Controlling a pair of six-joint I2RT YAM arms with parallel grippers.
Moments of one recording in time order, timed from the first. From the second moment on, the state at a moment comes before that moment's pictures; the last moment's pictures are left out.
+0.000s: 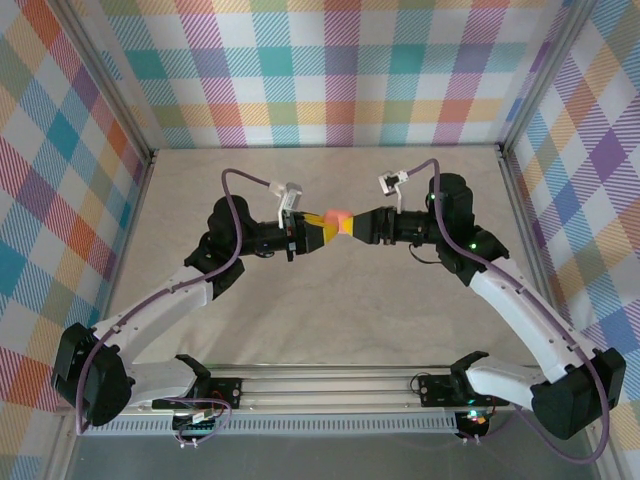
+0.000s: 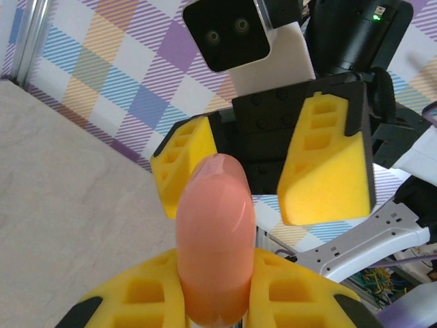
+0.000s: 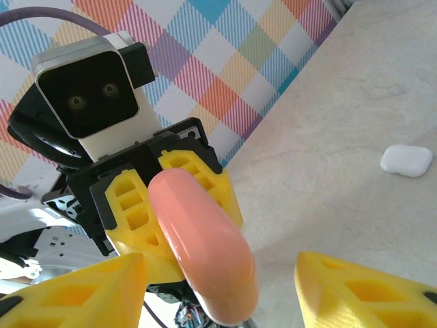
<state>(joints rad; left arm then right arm) -0.59 1.21 0.88 0.32 0.80 -0.54 0.48 1.12 1.06 -0.22 -0.82 0.58</state>
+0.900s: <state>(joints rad) -0.59 1.20 0.89 0.30 0.73 -0.62 0.48 1.22 1.05 -0.07 -0.90 0.67</state>
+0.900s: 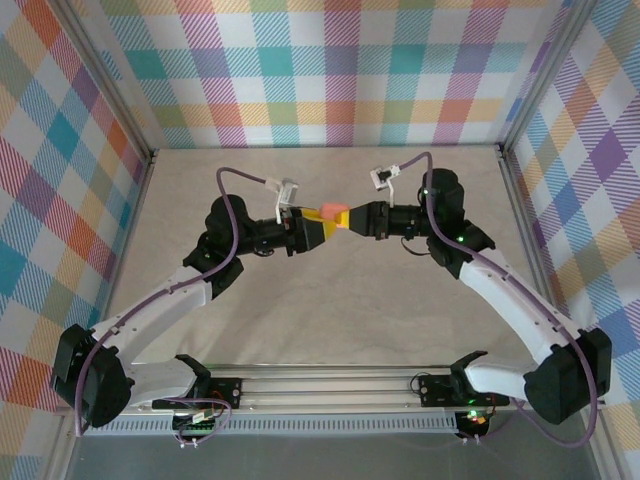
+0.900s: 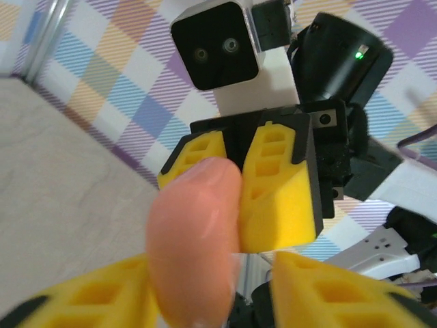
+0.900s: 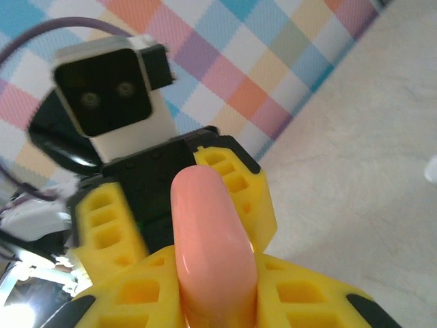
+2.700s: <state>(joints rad) -0.40 0.96 0.83 -0.30 0.14 -0.25 0.37 1.95 1.64 -0.85 -0.39 0.38</state>
